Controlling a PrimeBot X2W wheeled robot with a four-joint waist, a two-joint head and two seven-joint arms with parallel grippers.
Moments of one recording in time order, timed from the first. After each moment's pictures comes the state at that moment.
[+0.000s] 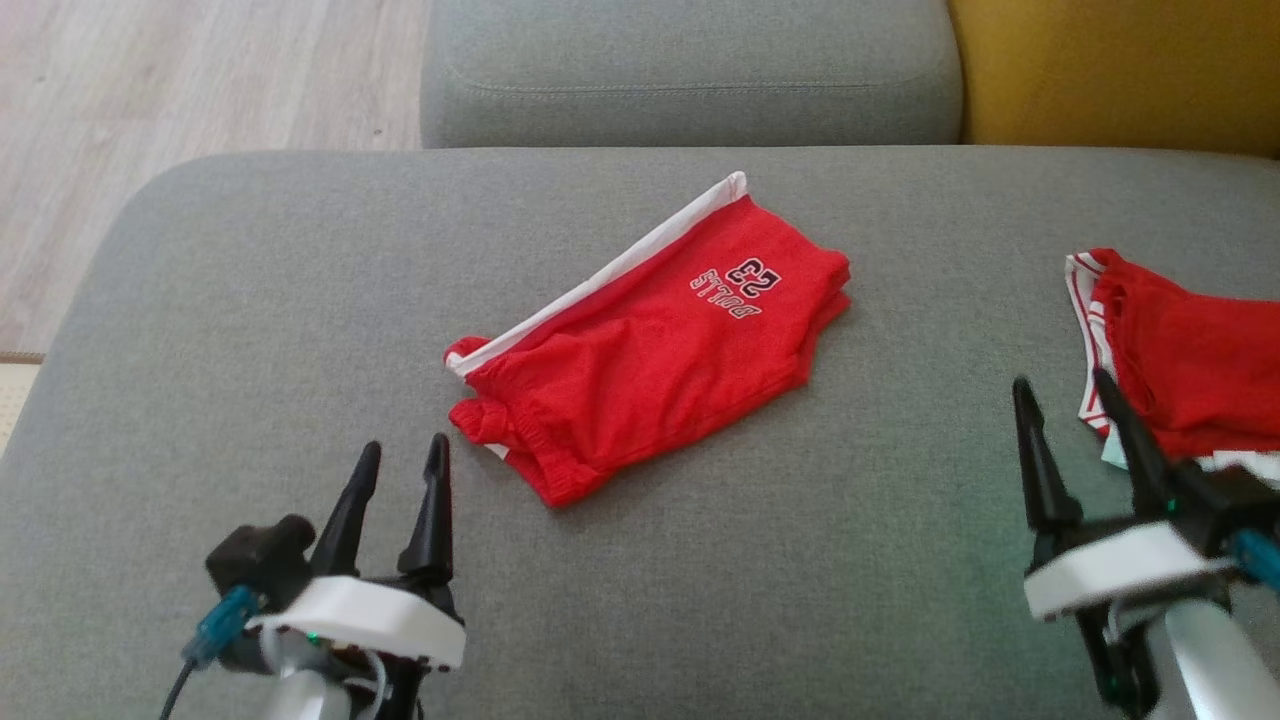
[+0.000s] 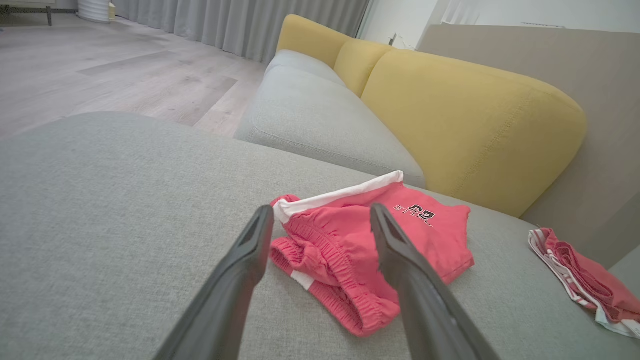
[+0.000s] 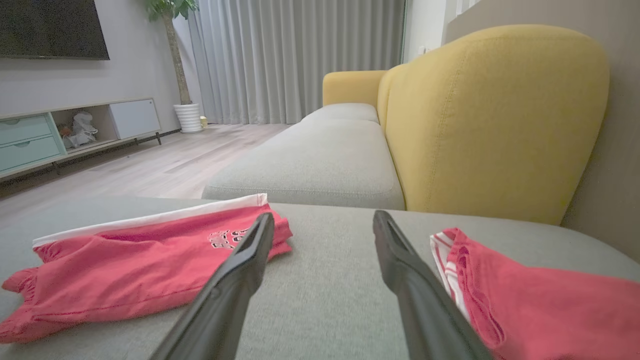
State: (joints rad) left arm -0.03 0.05 -0.22 0.25 -0.40 -0.05 -0.25; right arm -0.11 -0.22 0.09 0.32 0.22 0.13 -0.25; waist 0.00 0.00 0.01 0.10
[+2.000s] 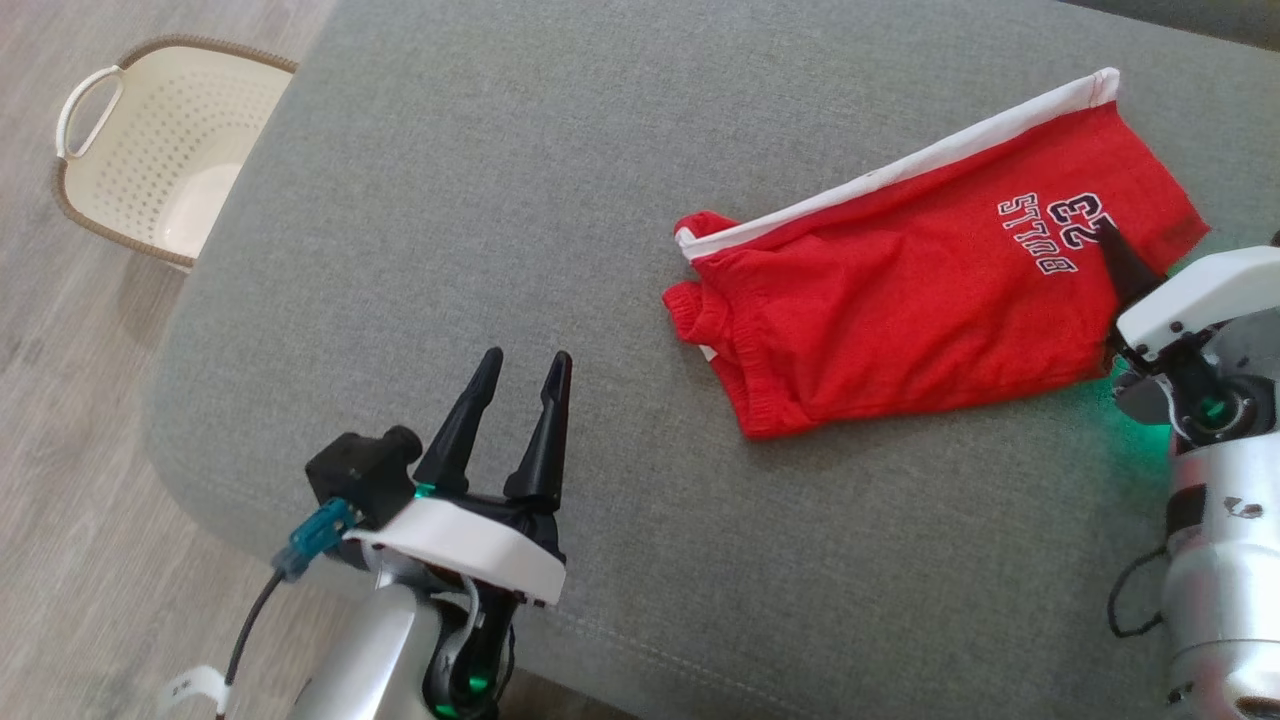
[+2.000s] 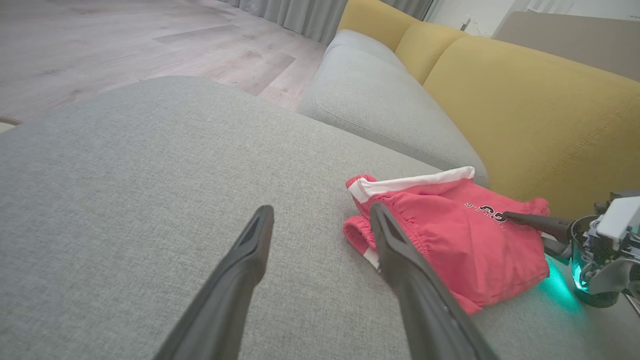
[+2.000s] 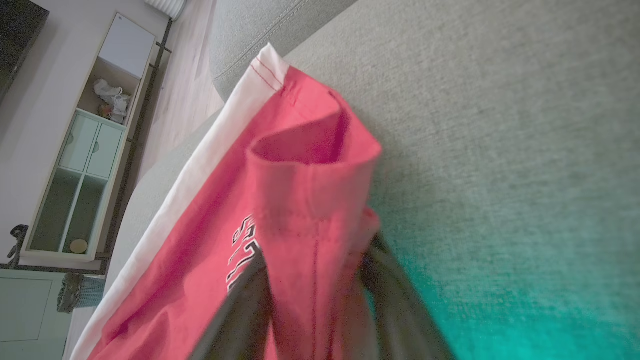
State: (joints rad) left arm -0.18 0.04 -0.42 0.21 -0.48 -0.04 -0.25; right arm -0.62 -0.10 -0.35 0.70 0.51 0.13 0.47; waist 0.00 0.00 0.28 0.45
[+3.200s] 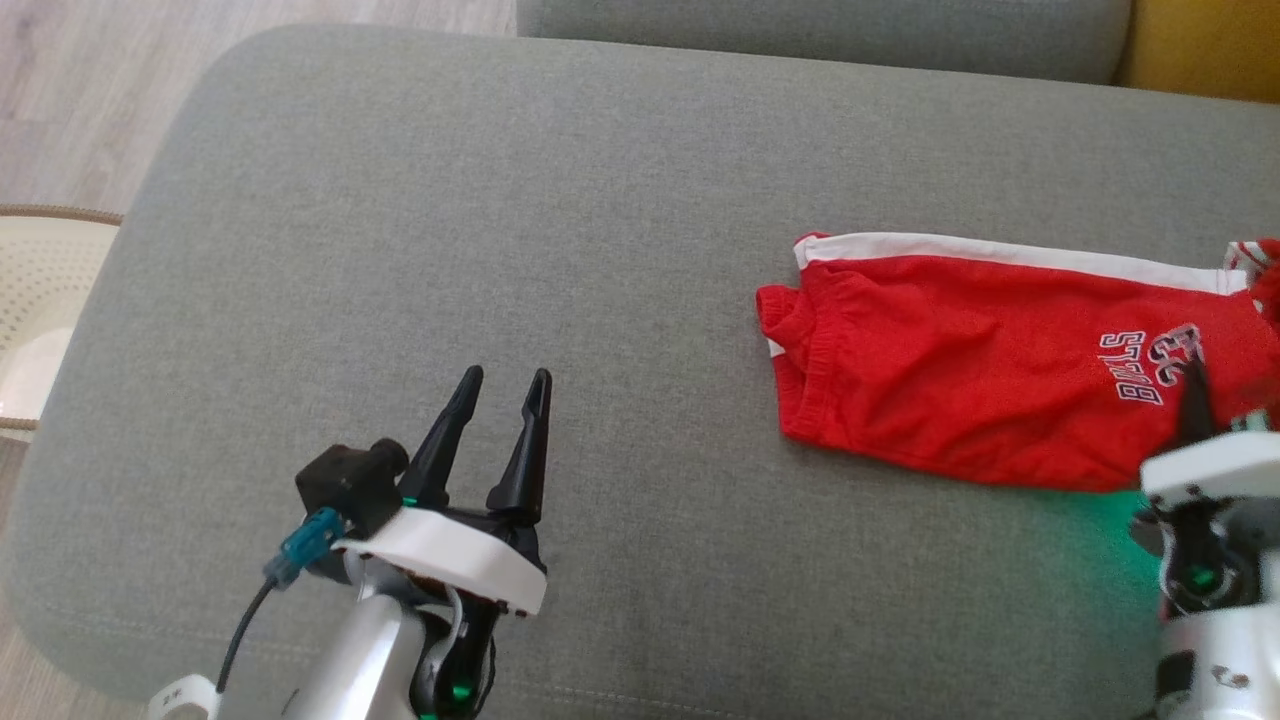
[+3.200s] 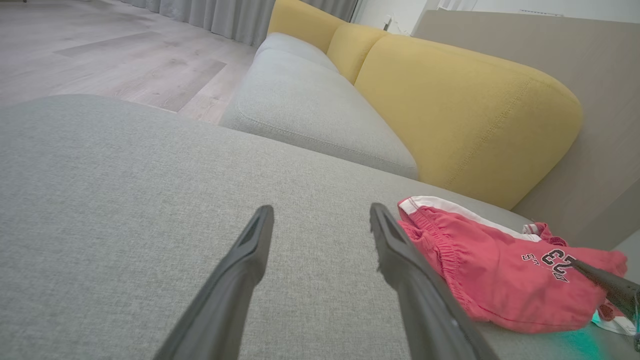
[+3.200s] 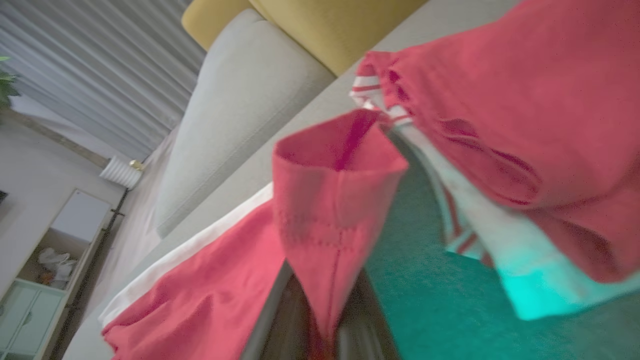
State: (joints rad) left arm -0.16 0.04 -0.38 0.26 -0.44 -0.05 -0.25; right arm -0.31 -0.05 -0.42 0.53 0.56 0.13 0.13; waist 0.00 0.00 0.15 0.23
